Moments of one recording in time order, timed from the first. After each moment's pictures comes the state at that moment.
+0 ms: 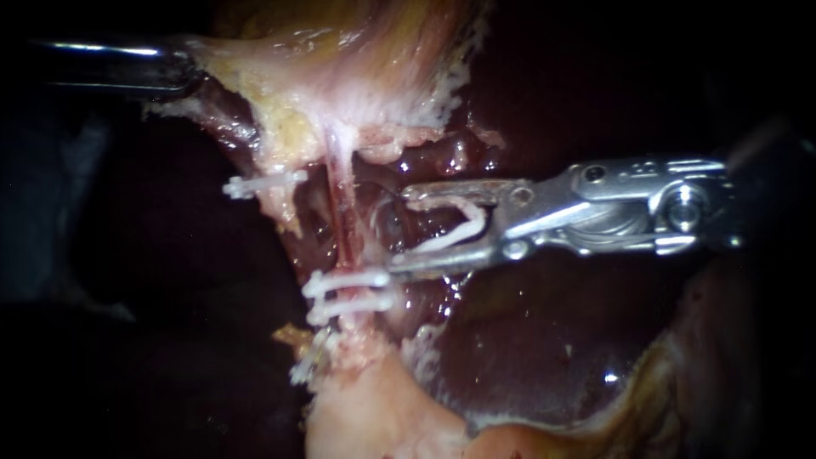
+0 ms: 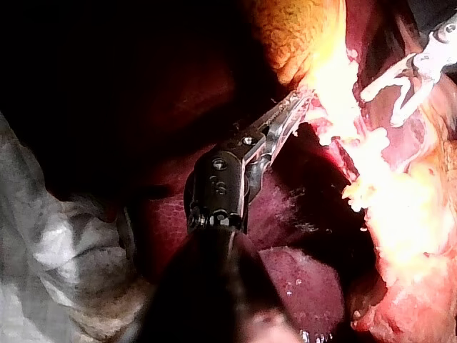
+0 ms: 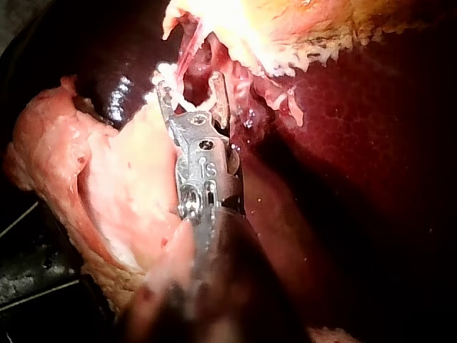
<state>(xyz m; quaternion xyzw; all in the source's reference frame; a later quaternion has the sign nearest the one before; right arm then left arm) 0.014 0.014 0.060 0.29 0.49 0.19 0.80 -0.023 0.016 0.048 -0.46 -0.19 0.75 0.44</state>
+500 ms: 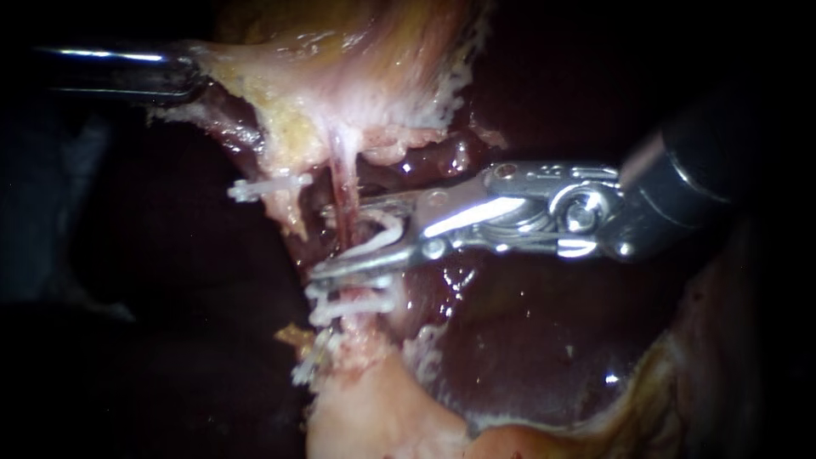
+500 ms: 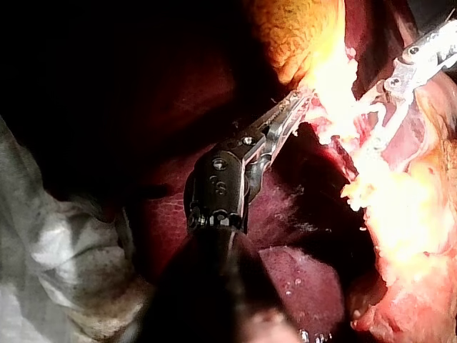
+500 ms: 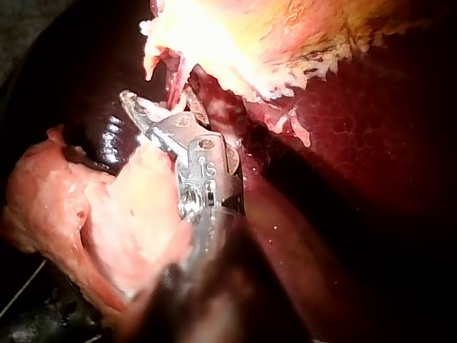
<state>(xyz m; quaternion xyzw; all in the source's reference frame) 0.020 0.014 0.062 0.37 0.55 0.23 0.71 -0.023 0.015 0.048 -0.46 -0.20 0.75 0.43</state>
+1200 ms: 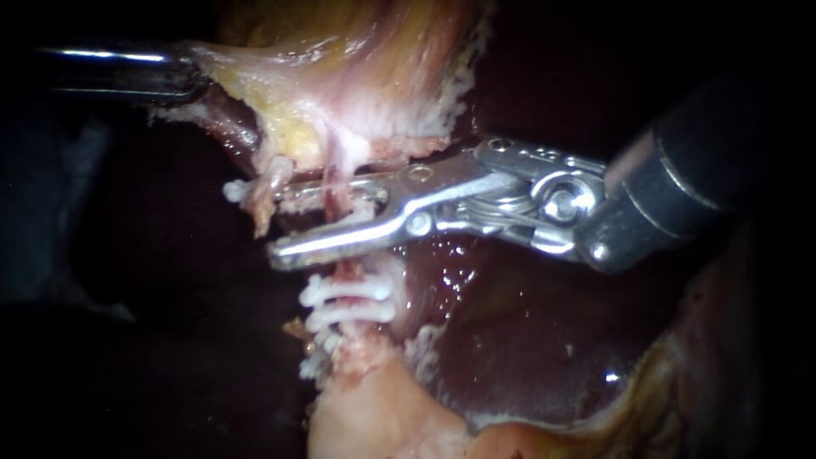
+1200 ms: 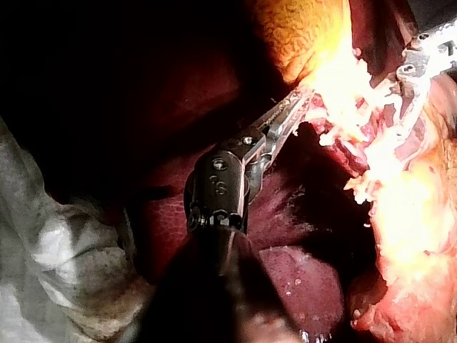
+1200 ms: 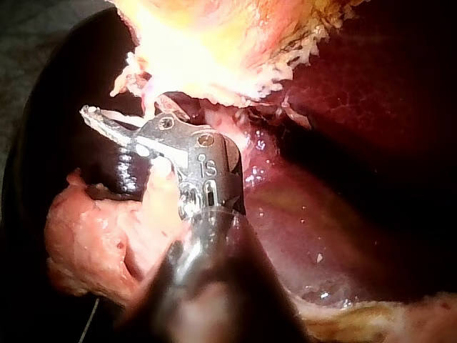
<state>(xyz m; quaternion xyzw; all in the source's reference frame) 0.020 0.016 0.057 0.43 0.62 0.23 0.62 -0.023 0.015 0.049 -0.46 -0.19 0.75 0.43</state>
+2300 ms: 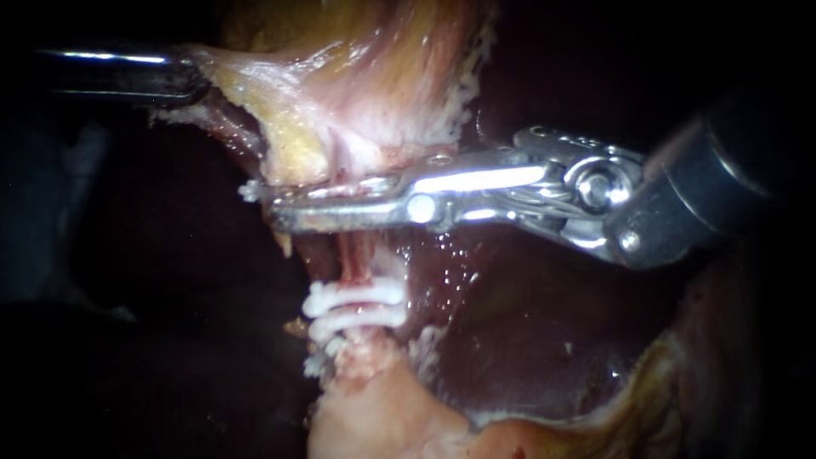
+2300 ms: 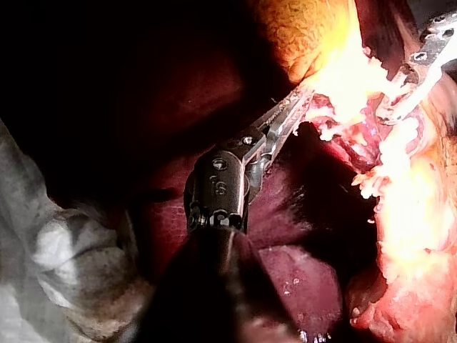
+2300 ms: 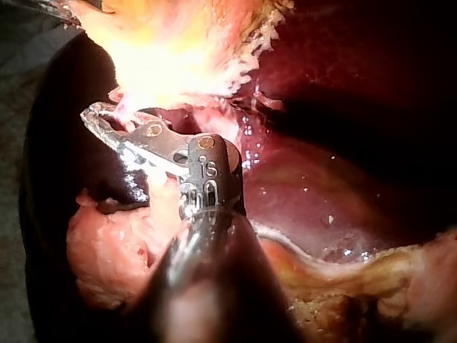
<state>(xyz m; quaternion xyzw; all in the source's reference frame) 0.018 0.016 0.055 0.48 0.59 0.28 0.58 -0.023 0.015 0.049 -0.46 -0.19 0.75 0.43</state>
